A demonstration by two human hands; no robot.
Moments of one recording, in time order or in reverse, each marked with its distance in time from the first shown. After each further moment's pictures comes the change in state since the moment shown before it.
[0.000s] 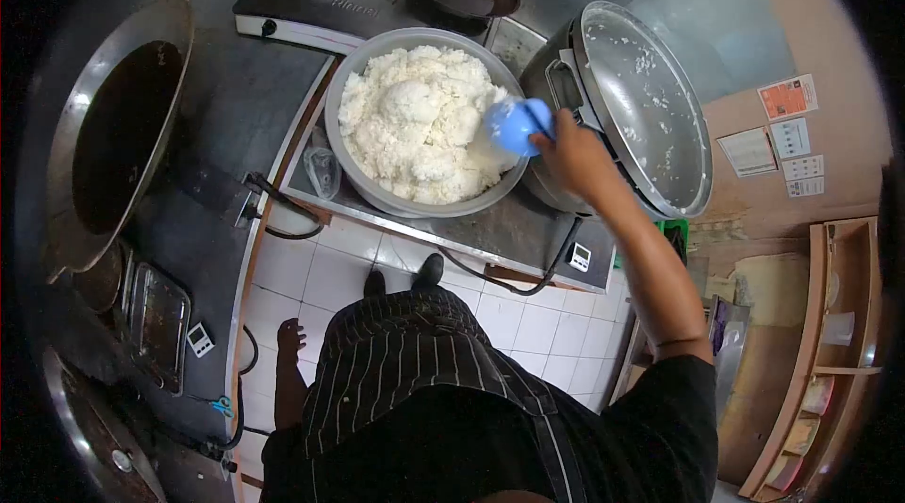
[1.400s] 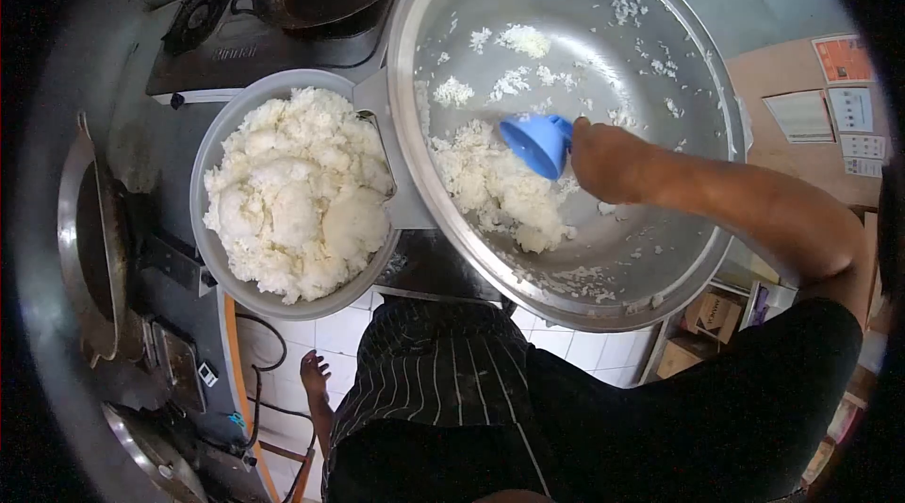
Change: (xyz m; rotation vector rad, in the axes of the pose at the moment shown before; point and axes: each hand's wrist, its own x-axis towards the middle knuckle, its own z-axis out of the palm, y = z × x) left_hand -0.143 0.037 0.174 0.027 0.199 0.063; right_hand 0.110 0.227 -0.061 -0.158 -0.704 -0.067
